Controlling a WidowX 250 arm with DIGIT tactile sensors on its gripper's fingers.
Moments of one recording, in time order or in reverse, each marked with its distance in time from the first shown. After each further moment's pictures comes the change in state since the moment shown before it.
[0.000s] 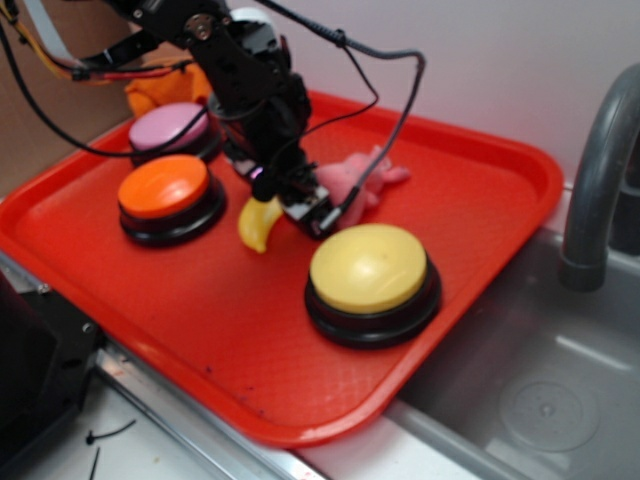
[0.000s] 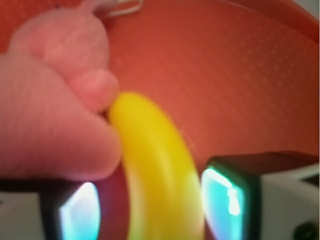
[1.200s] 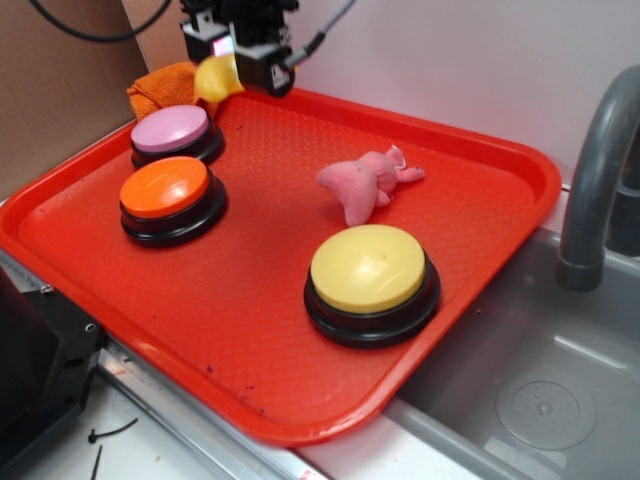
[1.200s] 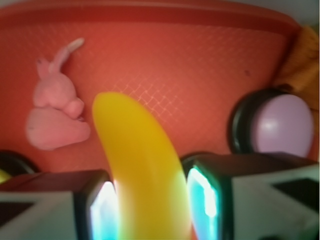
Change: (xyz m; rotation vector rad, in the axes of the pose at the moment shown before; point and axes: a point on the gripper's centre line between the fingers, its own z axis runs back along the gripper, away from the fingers) arm 0.029 0.040 0.100 -0.072 0.314 0.164
